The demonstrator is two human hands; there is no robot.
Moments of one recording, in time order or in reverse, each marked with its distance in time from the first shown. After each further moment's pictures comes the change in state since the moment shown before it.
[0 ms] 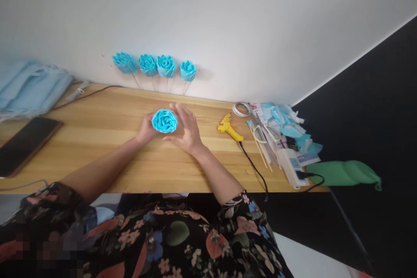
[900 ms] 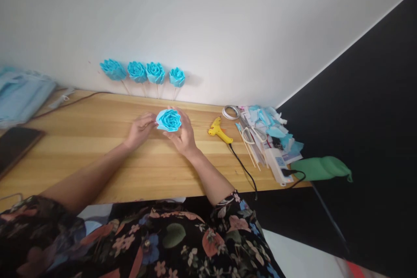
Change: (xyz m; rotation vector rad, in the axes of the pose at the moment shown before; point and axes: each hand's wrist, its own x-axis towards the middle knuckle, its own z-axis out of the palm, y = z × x) left_hand 0.007 0.006 -0.006 0.139 -0.004 0.009; right_hand 0.002 -0.002 -0.006 0.109 0.088 0.186
